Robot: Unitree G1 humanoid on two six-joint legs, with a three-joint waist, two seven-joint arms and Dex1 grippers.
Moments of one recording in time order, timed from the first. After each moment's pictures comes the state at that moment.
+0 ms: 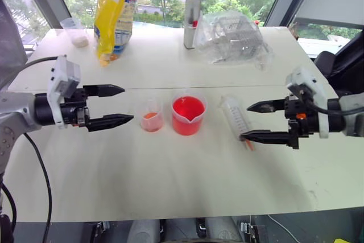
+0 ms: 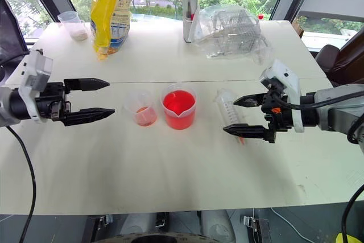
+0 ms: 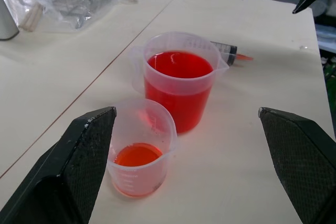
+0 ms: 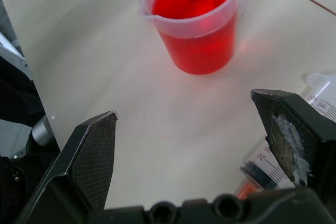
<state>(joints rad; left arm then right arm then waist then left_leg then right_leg) -0.32 1.02 0.31 -0.32 -0.82 0.74 -1.12 -0.41 -1.19 -0.20 -0.50 0.91 1.10 0.96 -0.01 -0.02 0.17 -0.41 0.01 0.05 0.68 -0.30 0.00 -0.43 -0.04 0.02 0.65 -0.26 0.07</state>
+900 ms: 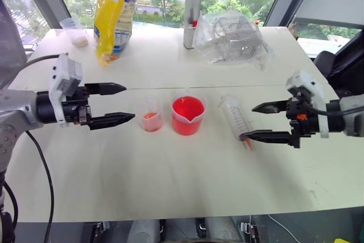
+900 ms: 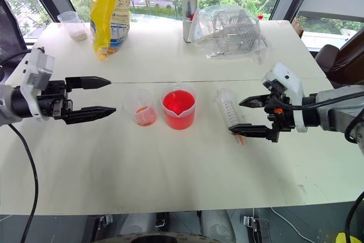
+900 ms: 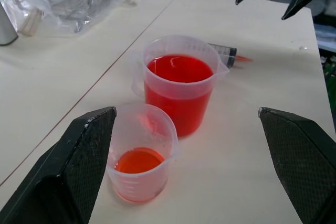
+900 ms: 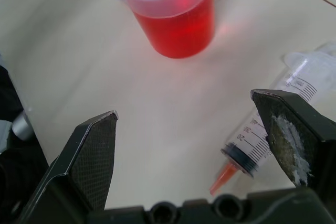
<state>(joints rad) -0.34 1.01 0.29 -0.32 -0.82 0.73 -1.11 -0.39 -1.20 -0.16 -0.47 0.81 1.06 0.98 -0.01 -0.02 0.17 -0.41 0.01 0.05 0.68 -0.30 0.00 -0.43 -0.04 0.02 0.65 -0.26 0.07</state>
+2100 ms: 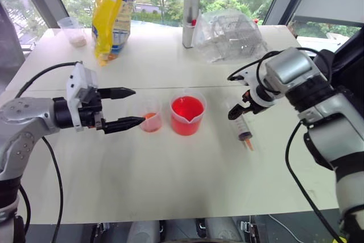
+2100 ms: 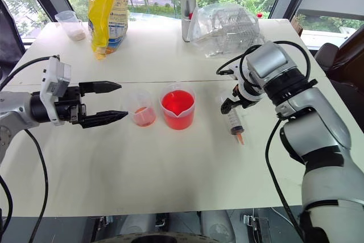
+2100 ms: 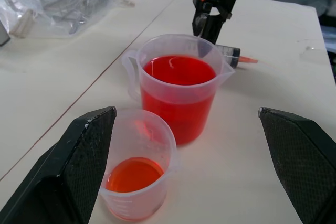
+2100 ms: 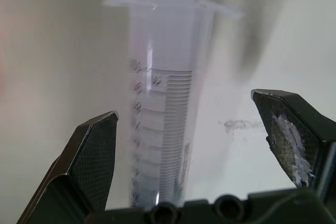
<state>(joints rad) -0.32 0.94 0.23 -0.37 -0.78 0.69 -1.04 -1.27 -0.62 0.65 0.61 0.35 1.56 0.72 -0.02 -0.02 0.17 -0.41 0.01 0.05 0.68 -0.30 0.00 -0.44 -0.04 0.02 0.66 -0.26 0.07</state>
